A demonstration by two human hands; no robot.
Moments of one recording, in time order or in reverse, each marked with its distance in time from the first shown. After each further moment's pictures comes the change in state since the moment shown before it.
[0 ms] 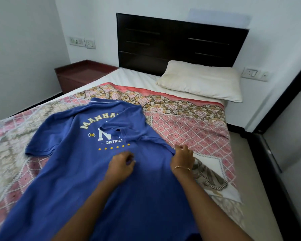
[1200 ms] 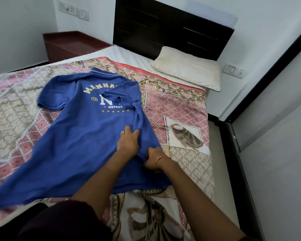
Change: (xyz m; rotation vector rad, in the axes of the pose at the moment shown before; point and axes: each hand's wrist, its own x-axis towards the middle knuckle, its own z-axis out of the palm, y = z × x) left_hand -0.089 0.029 -0.005 0.299 -0.150 0.019; right_hand -0.165 -0.039 -0.026 -0.209 -0.592 -0.164
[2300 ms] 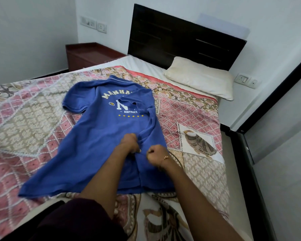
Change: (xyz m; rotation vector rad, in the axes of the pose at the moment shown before) left_hand -0.001 -0.037 -0.036 -0.234 -0.242 -0.207; right_hand -0.004 -0.038 0.003 0.240 0.253 -0.097
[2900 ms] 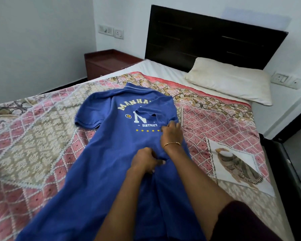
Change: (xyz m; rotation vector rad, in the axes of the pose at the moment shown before) left_hand 0.034 -0.018 -0.007 -0.231 -0.031 -0.041; right_hand 0.169 -0.027 0.012 -0.351 0.396 -0.141
